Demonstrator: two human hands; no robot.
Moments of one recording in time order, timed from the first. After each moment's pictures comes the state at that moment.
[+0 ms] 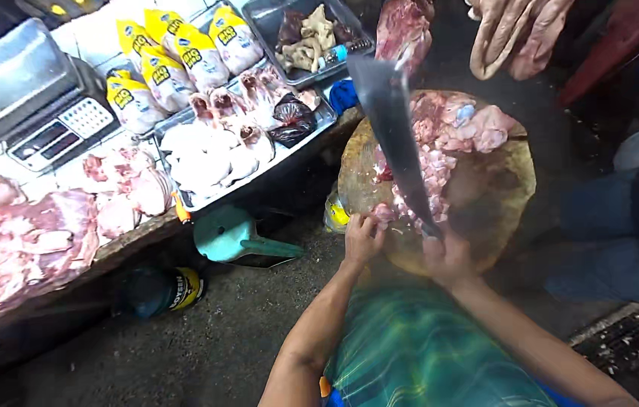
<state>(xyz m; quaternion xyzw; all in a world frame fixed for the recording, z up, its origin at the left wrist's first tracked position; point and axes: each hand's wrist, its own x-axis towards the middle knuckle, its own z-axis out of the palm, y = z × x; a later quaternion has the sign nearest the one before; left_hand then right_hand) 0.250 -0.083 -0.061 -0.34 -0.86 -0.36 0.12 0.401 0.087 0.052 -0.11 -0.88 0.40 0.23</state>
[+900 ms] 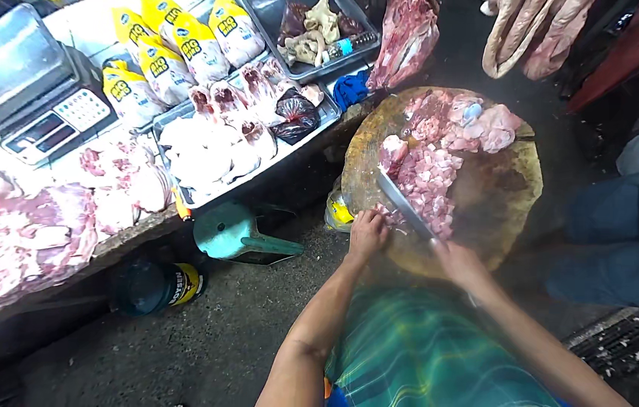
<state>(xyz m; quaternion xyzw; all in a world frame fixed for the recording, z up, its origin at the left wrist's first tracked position) 0.232 -0.078 -0.080 -0.36 -0.89 -0.26 0.02 0.405 0.122 0.032 -0.32 -0.86 0.32 -0.22</state>
